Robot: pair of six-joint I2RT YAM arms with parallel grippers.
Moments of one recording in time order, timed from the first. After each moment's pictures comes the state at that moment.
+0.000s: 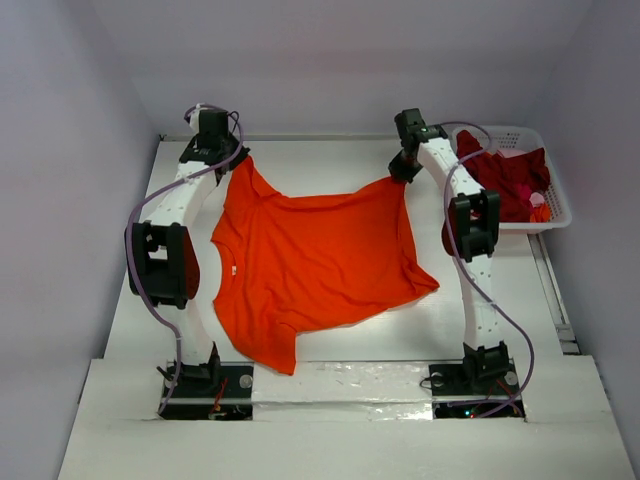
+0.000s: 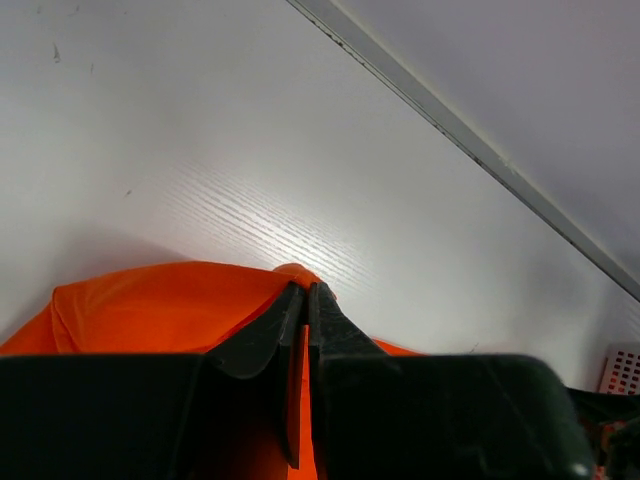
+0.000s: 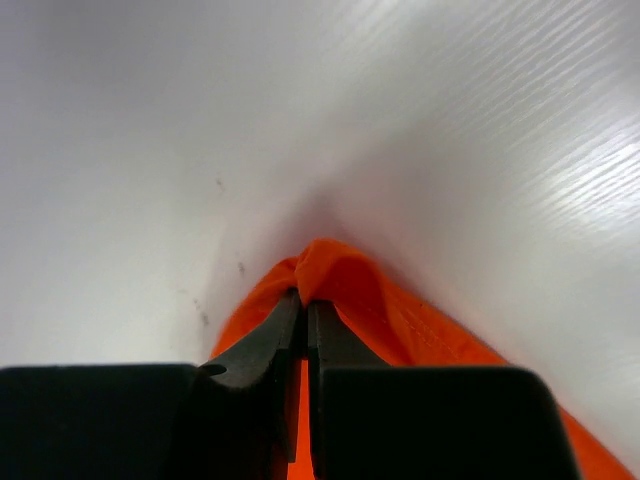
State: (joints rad) left arm -0.11 1.84 1.58 -0.35 -0.10 -0.75; right arm 0.23 2.49 2.36 -1.01 0.22 0.99
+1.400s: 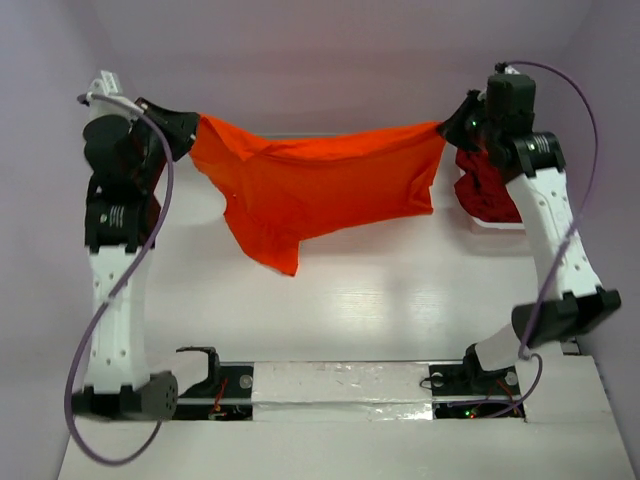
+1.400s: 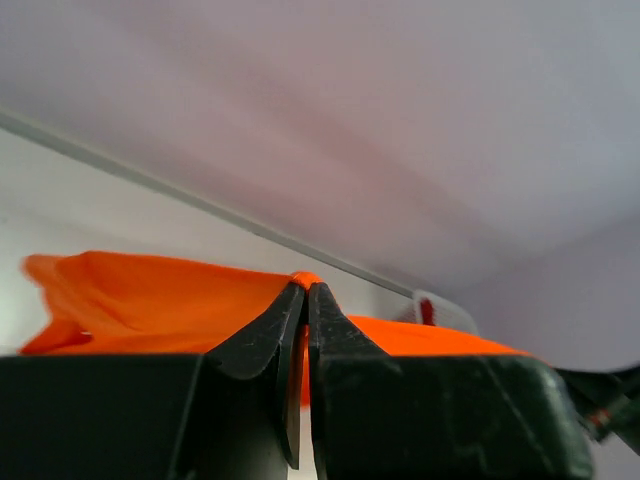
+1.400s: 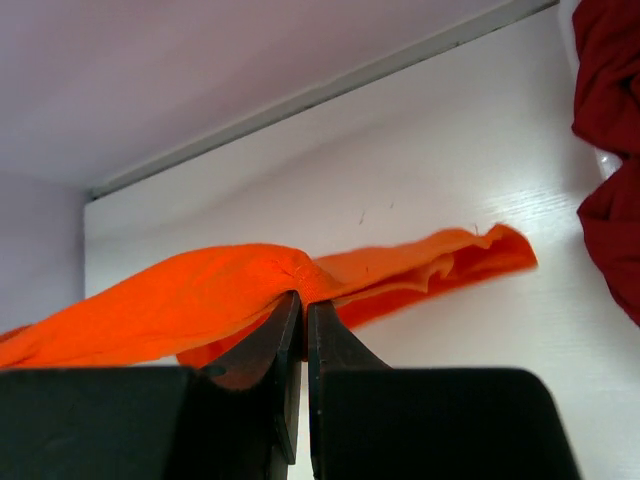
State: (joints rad) left arm 0.00 1.19 1.61 -0.47 0.08 -0.73; right arm 0.18 1.60 1.96 -0.81 0.05 0.59
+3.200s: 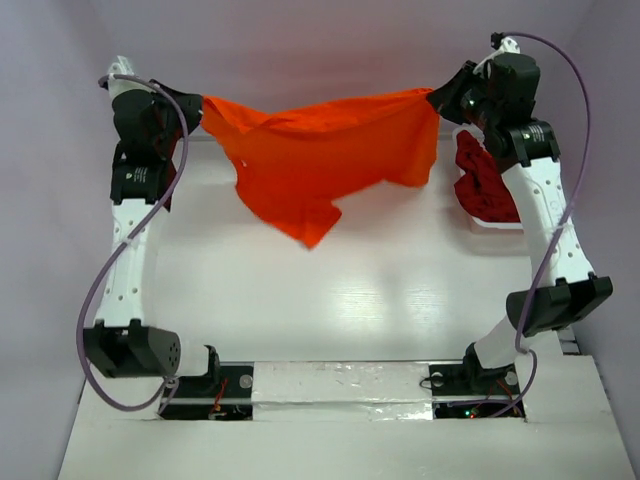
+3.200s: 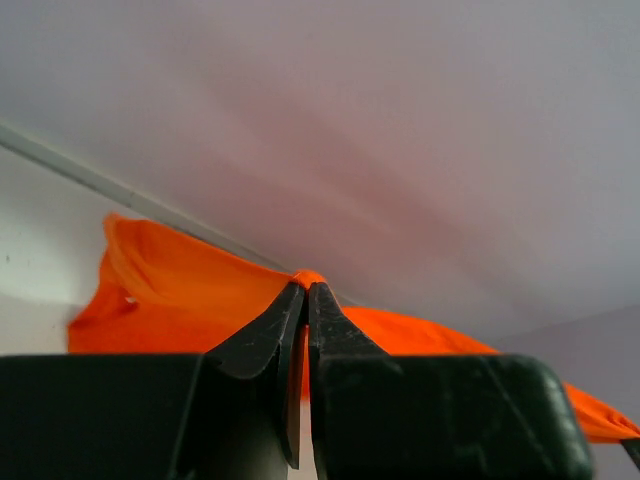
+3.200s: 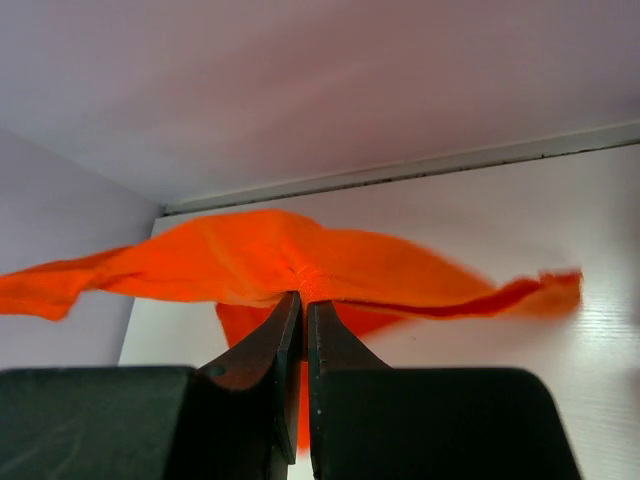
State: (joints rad) left arm 0.00 1.38 1.58 -0.26 0.02 -0.76; right arm 0.18 1.63 2.00 -0.58 -0.11 0.52
